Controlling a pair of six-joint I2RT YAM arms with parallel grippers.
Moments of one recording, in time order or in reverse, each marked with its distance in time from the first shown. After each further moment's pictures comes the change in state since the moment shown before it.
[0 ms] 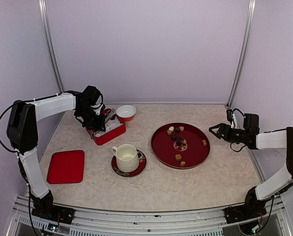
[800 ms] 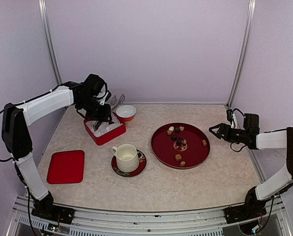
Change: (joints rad) left arm -0.090 -0.089 0.073 -0.027 -0.054 0.015; right arm 0.000 -0.002 0.000 -0.003 0.003 -0.002
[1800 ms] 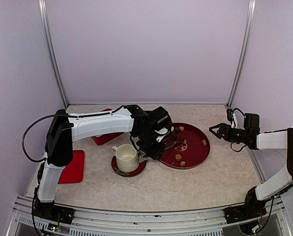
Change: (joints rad) left arm -0.541 0.426 0.377 -0.152 -0.010 -0.006; right arm 0.000 -0.014 -0.002 -0.005 -0.001 -0.008
